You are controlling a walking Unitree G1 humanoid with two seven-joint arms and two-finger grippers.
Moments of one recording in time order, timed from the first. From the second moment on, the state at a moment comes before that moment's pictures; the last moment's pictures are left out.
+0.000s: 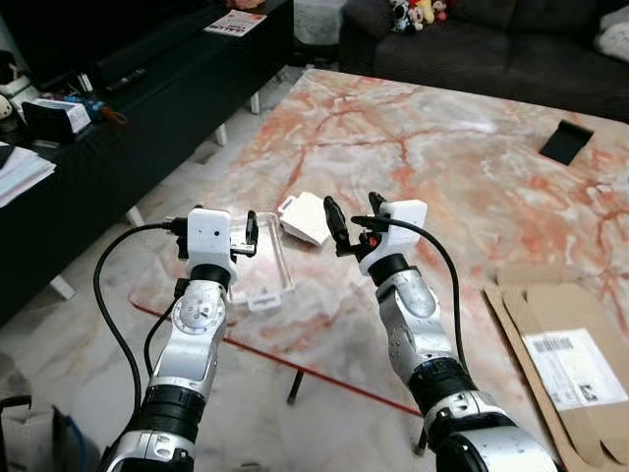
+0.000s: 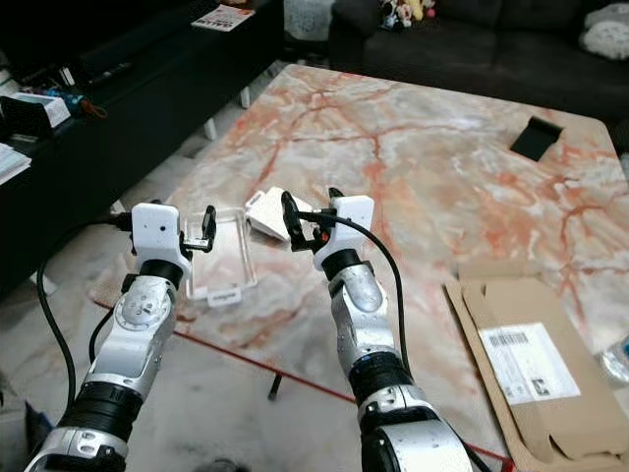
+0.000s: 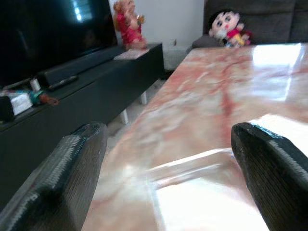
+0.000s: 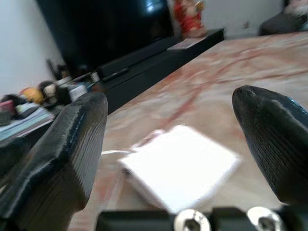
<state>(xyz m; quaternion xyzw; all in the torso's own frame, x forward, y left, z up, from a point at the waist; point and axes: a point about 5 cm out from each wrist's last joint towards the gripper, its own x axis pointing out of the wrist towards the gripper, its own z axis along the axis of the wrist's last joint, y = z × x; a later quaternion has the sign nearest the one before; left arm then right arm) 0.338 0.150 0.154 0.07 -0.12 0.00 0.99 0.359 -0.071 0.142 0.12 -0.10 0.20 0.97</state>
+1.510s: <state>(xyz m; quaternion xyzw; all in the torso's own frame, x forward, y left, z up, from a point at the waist) 0.365 0.139 0.131 0.07 0.03 0.03 1.00 0.357 -0.067 0.140 0.12 -0.09 0.22 0.97</state>
